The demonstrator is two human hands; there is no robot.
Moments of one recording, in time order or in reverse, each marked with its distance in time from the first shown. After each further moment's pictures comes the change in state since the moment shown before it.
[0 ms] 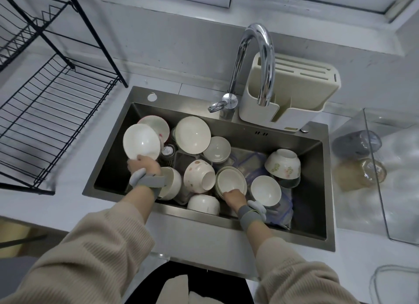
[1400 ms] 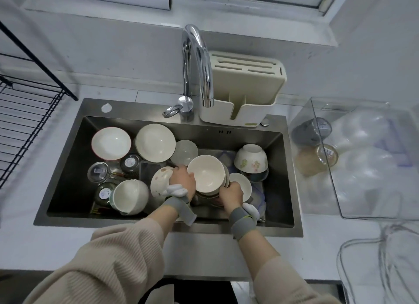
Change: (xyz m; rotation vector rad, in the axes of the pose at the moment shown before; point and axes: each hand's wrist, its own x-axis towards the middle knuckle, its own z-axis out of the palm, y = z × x) left_hand -0.150 0.013 0.077 0.609 -0.553 0.713; right_hand -0.017 0.032 -0.058 0.470 0.321 0.049
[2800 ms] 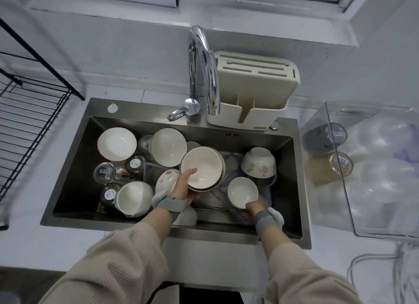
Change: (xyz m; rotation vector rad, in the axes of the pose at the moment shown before) left_hand 0.018 -0.016 0.014 -1.544 -0.432 -0.400; right_hand 0.055 0.028 -0.036 0.108 -0.099 0.410
